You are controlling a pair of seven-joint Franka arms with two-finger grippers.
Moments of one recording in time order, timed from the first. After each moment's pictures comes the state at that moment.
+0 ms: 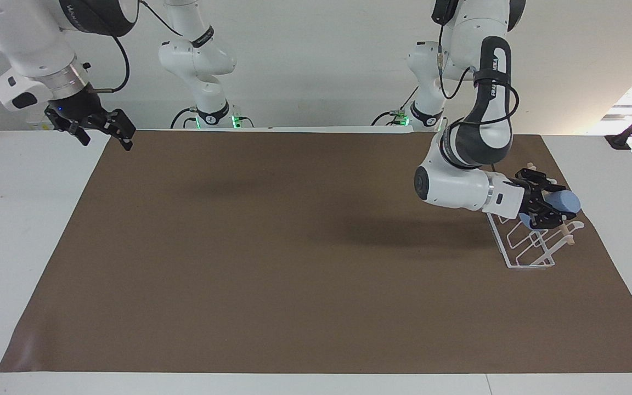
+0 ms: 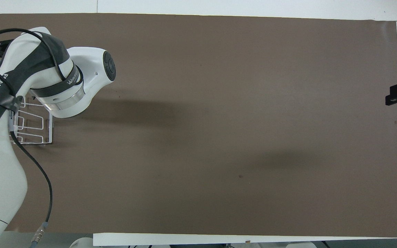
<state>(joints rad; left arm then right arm) -0.39 0.37 0.01 -1.74 1.33 1.45 -2.06 -0.04 -0.03 -0.08 -1.59 -0.04 1.48 0.02</state>
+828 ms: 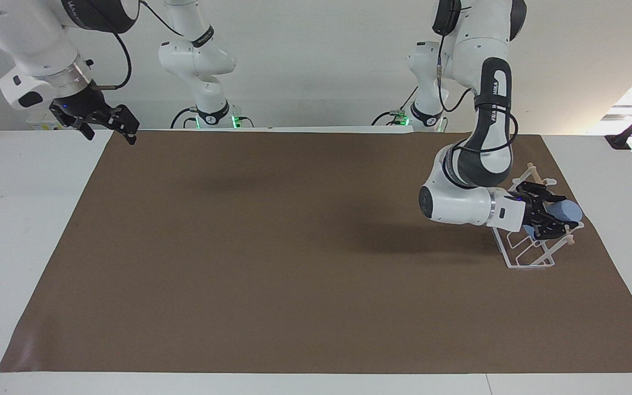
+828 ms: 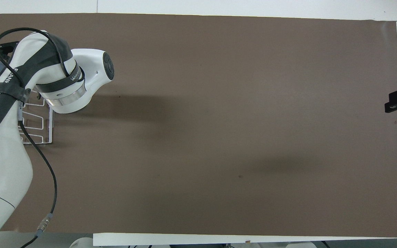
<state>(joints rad) -0.36 0.42 0.01 -1.73 1.34 1.46 -2.16 -0.03 -0.03 -0.09 -1.59 -0.04 1.43 0.02</state>
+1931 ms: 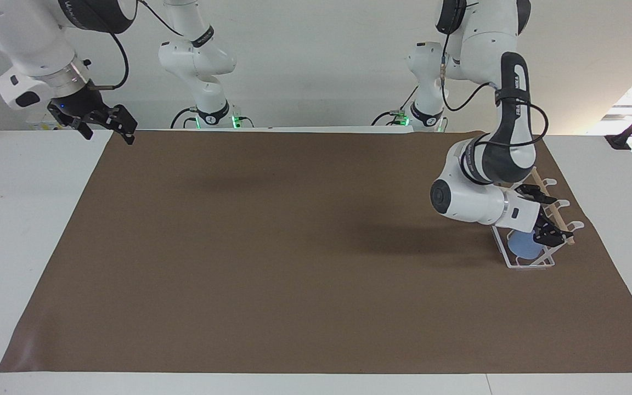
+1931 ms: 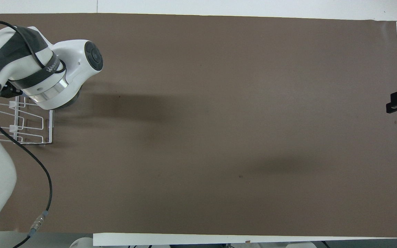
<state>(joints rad) -0.31 0.34 0.01 -1.70 1.11 1.58 -1.98 -0.03 -0.03 -0.09 -1.59 -0.04 1.43 0.02</state>
